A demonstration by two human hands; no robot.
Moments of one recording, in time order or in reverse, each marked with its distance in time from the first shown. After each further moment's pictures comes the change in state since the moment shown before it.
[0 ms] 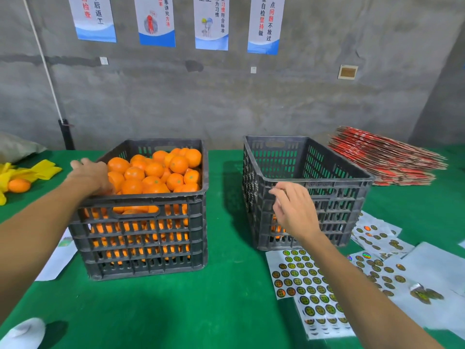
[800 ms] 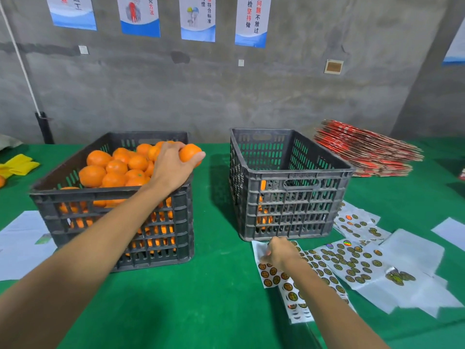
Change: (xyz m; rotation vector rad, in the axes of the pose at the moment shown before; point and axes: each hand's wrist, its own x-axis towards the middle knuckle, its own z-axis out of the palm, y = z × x) left_hand -0.109 0.172 -0.039 -1.030 0.319 0.516; right_hand -0.089 -0.031 0.019 0.138 -1.098 0.688
